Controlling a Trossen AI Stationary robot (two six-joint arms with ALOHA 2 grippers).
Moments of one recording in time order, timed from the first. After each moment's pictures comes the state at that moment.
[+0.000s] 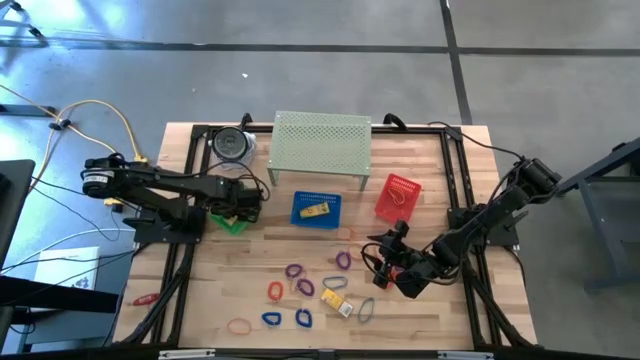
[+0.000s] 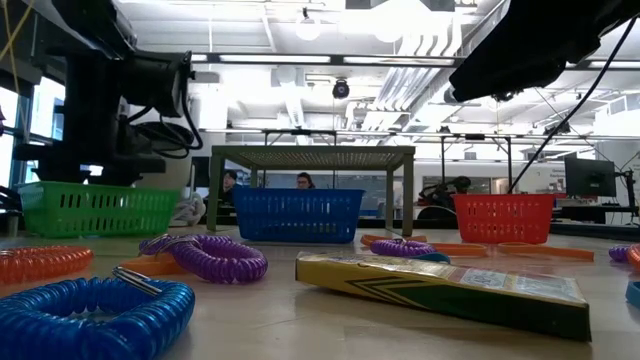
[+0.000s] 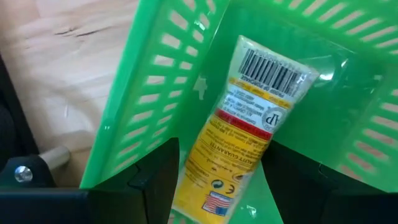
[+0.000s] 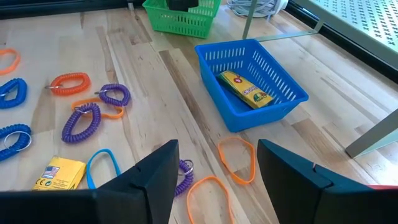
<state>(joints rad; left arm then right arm) 0.11 1.26 0.59 -0.86 -0.17 -1.26 0.65 1.46 0.82 -0.23 0.89 0.73</state>
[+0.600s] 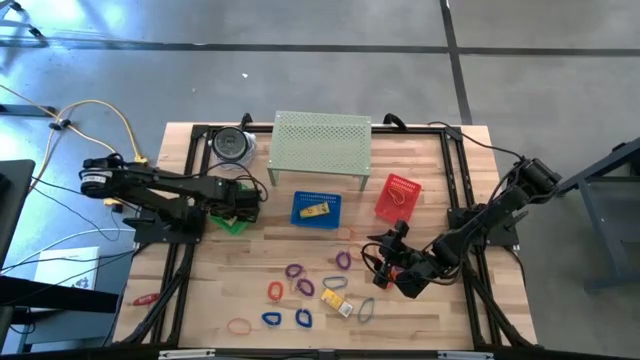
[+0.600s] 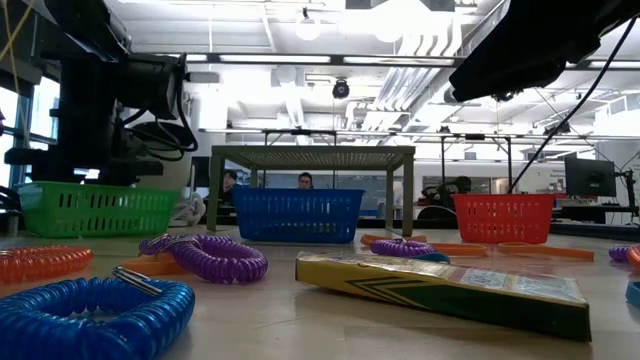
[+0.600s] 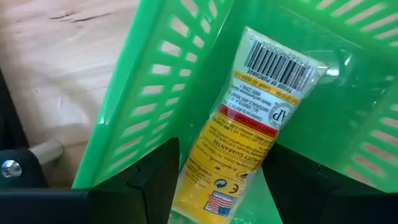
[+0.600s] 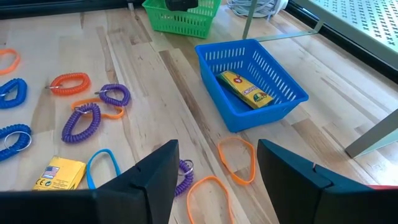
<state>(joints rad) 0.11 1.26 0.55 -0.83 -0.15 -1.30 0.65 1.46 0.82 -0.23 0.89 0.73</state>
